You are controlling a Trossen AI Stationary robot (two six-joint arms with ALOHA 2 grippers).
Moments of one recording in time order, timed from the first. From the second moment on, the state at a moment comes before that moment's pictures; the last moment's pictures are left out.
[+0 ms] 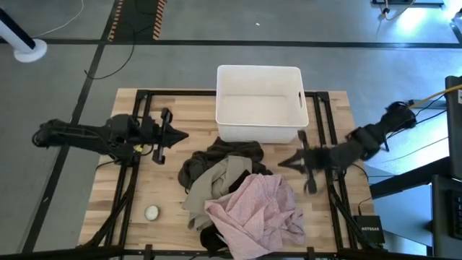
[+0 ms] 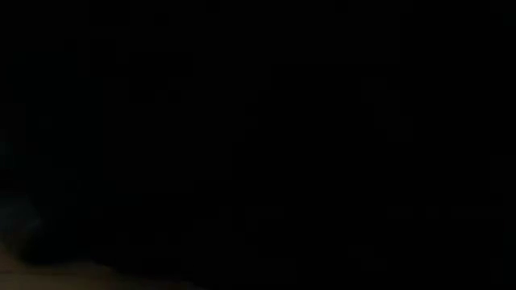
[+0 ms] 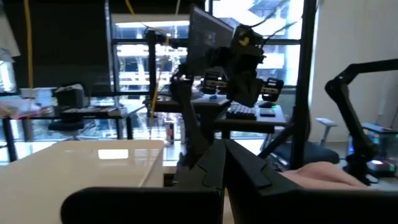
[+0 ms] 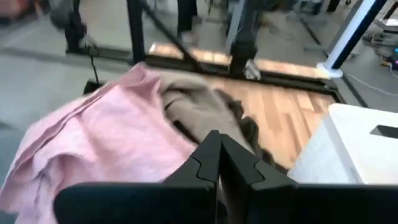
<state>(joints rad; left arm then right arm) -0.05 0.67 0.54 0.35 -0.04 0.01 0.62 1.05 1.20 -0.62 0.47 0.13</state>
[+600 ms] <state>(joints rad) -0.09 0.67 0.54 0.36 -0.07 0.00 0.80 1.39 1.29 -0.71 0.53 0.20</state>
